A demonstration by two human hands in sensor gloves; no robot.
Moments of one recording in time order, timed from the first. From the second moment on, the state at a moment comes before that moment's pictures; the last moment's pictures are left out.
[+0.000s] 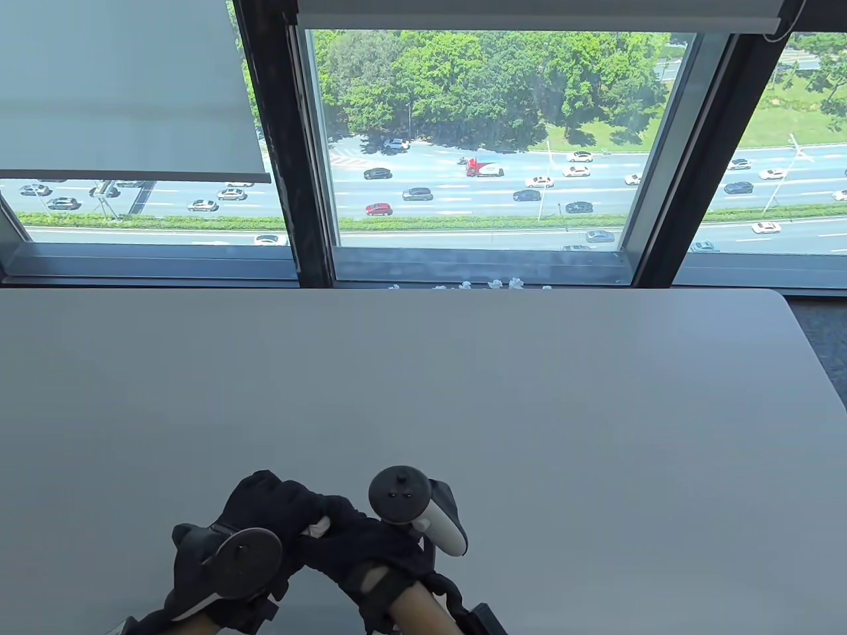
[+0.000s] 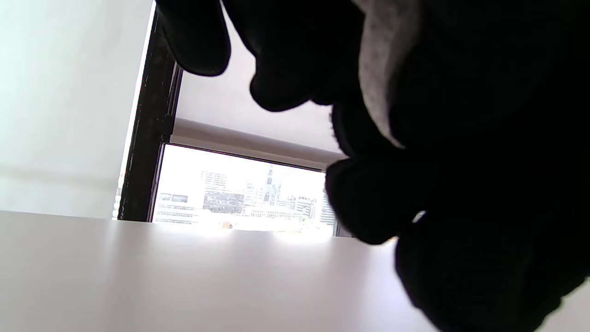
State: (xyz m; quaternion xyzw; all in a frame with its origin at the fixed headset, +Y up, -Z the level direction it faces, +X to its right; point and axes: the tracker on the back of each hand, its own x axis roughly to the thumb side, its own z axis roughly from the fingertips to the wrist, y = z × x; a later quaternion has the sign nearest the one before) left_hand -0.229 -0.662 -0.246 0.14 -0.18 0.08 0.97; right_hand -0.051 -0.705 -0.280 0.20 0.31 0.81 0.46
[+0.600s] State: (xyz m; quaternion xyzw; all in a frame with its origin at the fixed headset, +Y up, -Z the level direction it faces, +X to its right) left_hand -0.241 -0.655 -0.249 0.13 -0.17 0.19 0.96; right_hand -0.031 -0.709 -0.291 0.20 0.33 0.73 0.56
